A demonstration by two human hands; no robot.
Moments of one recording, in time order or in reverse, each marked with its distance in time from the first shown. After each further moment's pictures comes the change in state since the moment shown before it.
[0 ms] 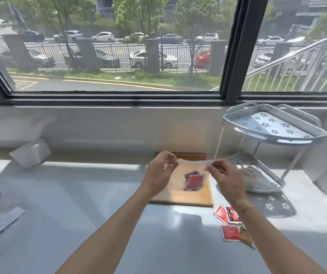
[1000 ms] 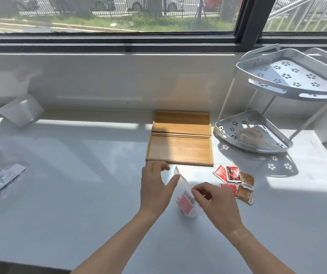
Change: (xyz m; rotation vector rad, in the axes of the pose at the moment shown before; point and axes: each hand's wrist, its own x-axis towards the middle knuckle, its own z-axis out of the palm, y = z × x) left_hand -0.125 -0.034 0.047 0.162 0.103 -0.305; right_hand -0.129 0.056 0.020 -0.427 -0.223 0.104
